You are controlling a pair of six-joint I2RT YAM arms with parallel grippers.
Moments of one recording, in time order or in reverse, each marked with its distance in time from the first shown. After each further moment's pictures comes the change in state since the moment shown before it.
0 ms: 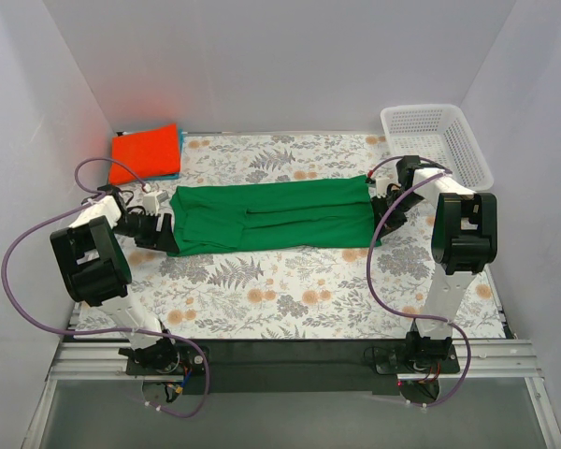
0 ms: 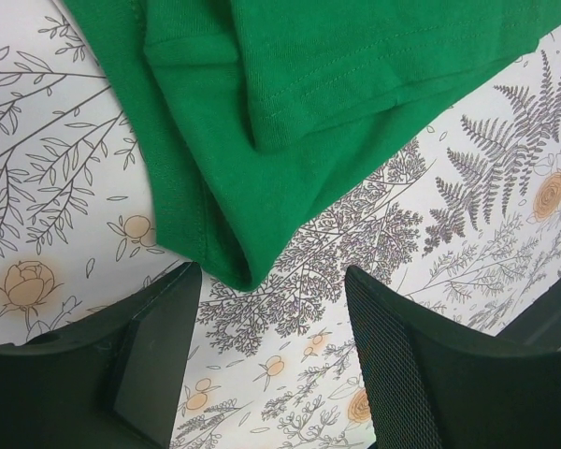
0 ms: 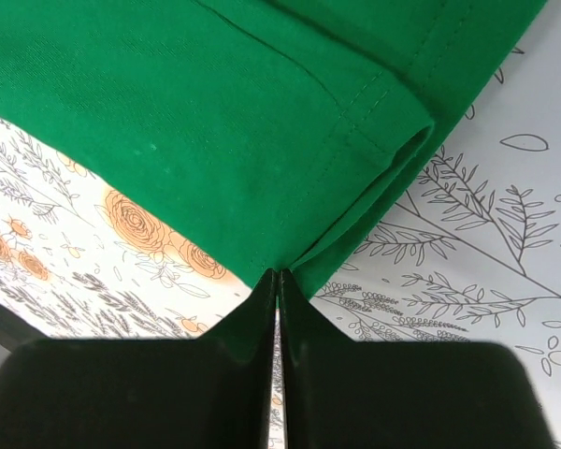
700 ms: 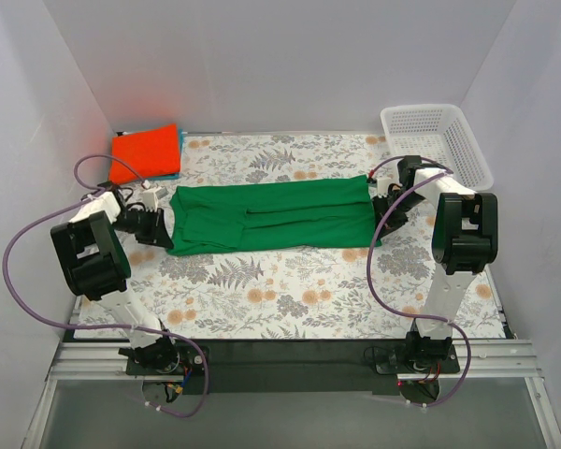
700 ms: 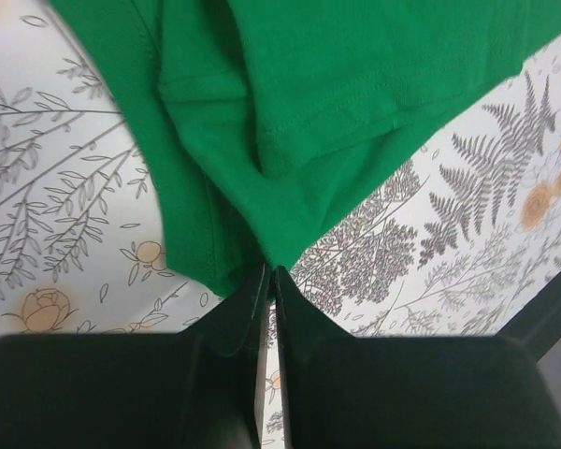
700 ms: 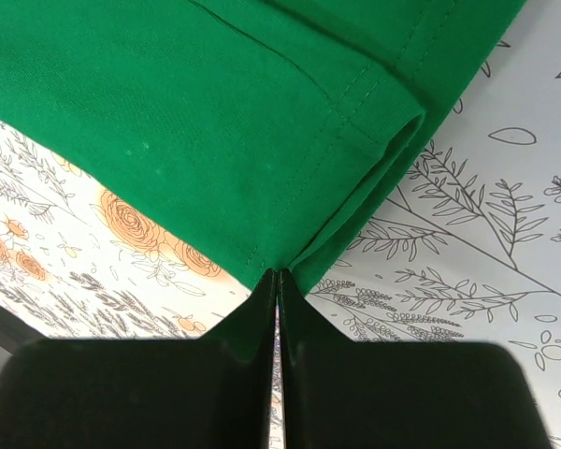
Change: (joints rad) left arm 0.000 0.047 0.041 -0.011 0.036 0.001; right arm -0.007 0.000 0.000 0.000 0.002 0.002
